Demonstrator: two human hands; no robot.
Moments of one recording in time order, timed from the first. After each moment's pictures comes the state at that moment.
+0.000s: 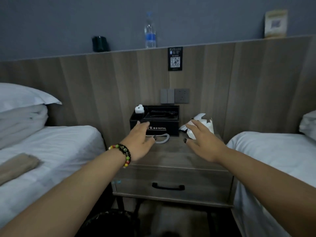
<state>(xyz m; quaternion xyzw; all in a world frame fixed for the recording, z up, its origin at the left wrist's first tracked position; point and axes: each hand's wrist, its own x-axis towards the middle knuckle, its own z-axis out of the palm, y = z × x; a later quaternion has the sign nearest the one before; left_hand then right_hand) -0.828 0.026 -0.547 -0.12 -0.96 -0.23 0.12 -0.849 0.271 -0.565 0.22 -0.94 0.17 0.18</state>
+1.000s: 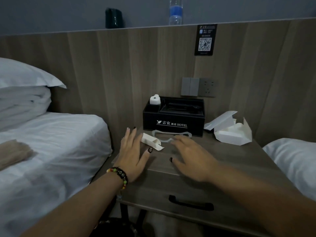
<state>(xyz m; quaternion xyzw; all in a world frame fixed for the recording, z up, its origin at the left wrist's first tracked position) -0.915 -0.065 -0.680 -0.06 -0.94 -0.19 0.27 -0.913 0.156 -0.625 0.32 -0.93 0.10 0.12</state>
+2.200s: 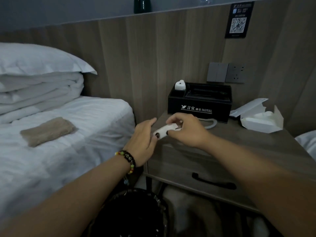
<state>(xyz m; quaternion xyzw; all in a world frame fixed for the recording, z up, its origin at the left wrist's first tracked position) -0.852 -0.101 -0.672 -0.12 -0.92 -0.23 0.31 -0.903 0.076 -0.614 0.33 -0.85 0.39 0.09</state>
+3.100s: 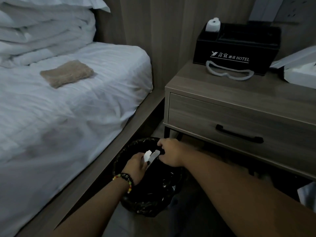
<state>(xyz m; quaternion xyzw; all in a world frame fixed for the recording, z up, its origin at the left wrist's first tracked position) -0.728 -0.139 -0.872 0.17 -0.92 -0.35 -0.02 -0.810 0.005 -0.776 0.32 -0.90 0.16 -0.24</state>
